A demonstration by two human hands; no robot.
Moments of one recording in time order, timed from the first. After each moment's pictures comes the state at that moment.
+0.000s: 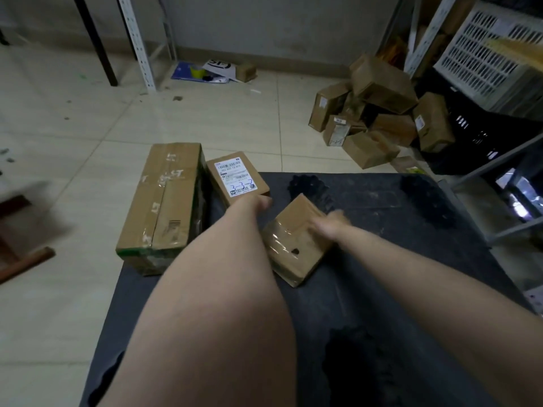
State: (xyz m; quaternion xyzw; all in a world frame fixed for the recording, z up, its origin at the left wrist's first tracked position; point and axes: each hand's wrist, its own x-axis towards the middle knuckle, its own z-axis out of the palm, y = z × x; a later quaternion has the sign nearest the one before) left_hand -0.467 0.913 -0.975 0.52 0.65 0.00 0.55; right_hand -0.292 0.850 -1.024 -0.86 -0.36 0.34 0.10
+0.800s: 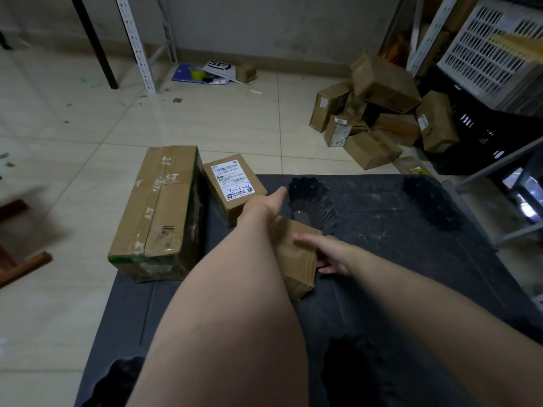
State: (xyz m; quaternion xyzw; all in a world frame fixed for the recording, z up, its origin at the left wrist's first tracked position) left_hand -0.437 0.907 -0.995 0.44 0.67 0.15 0.57; right_hand -0.286 0.830 -1.062 -0.75 -0.27 0.57 0.19
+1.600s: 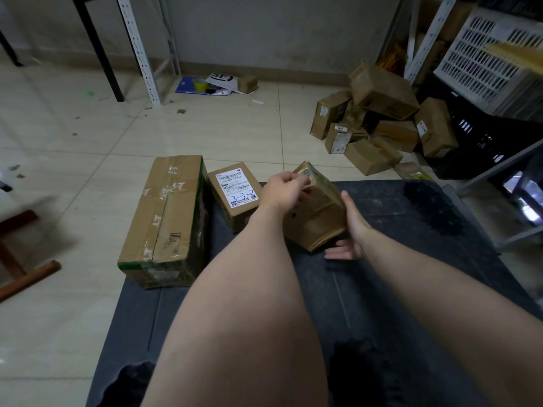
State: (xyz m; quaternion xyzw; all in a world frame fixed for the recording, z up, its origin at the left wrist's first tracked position) left_hand -0.416 0.917 -0.971 0.54 0.51 0.33 0.58; right_hand -0.268 0.842 -1.005 -0.74 -0.07 0.55 0.39
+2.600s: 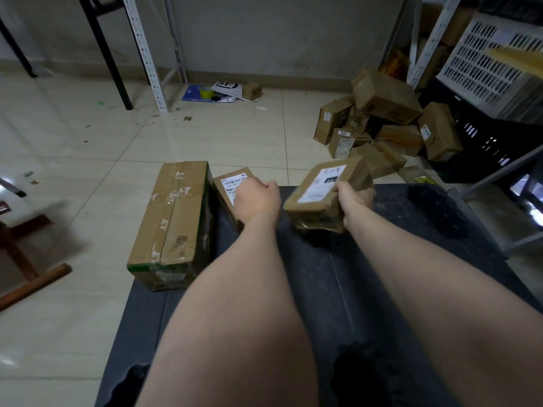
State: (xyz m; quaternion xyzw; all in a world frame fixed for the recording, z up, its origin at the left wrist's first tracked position) left_hand -0.449 0.904 -0.954 0.53 0.73 0.32 0.30; right_hand -0.283 0.884 -0.971 -0.76 -0.07 0.36 0.54
